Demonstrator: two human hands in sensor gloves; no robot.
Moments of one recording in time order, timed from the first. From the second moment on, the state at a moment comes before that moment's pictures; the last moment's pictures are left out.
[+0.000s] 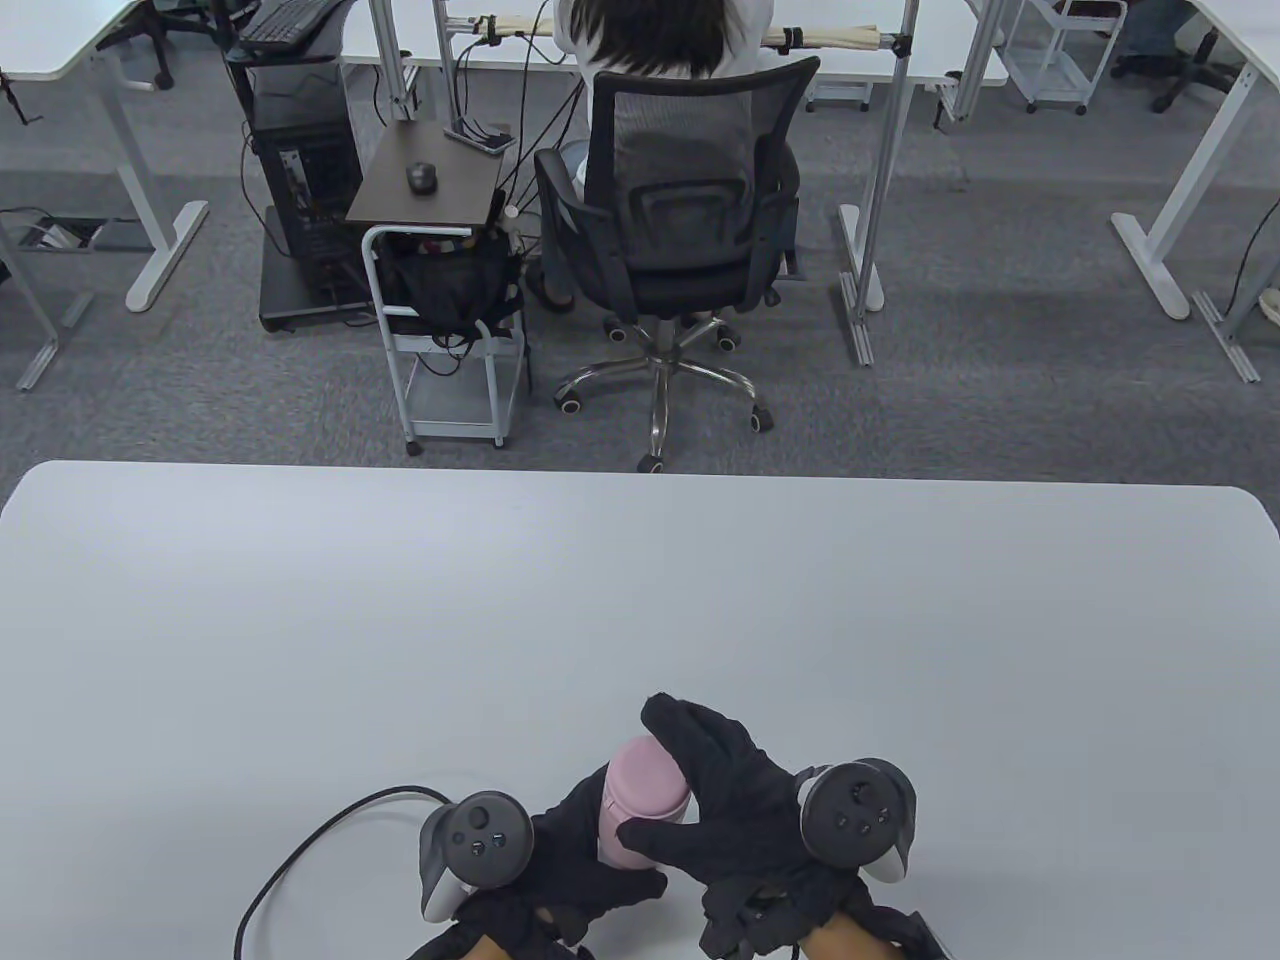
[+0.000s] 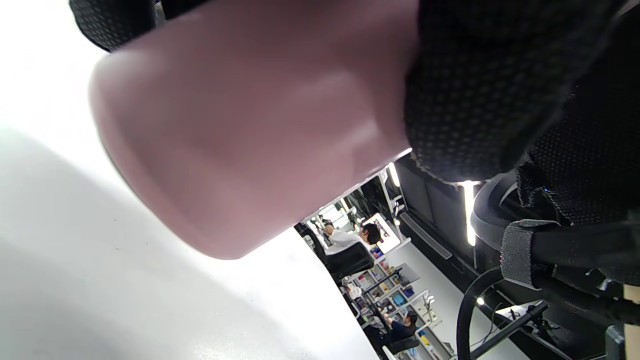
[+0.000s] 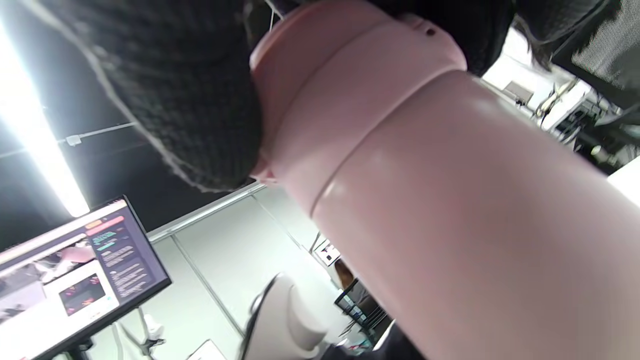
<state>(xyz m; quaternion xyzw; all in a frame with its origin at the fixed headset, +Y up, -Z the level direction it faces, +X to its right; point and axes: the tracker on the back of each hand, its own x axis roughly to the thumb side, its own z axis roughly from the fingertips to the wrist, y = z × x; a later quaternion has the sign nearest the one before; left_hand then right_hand) -0.122 -0.782 -0.261 -0.03 -0.24 0.48 0.84 0.097 -0.672 -0.263 0.34 -0.08 0.81 0.48</state>
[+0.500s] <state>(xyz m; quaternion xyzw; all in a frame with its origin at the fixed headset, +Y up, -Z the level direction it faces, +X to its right) -0.125 -0.780 -0.261 -0.03 -0.24 0.49 0.84 0.094 -0.673 -0.263 0.33 -0.04 0.80 0.50</state>
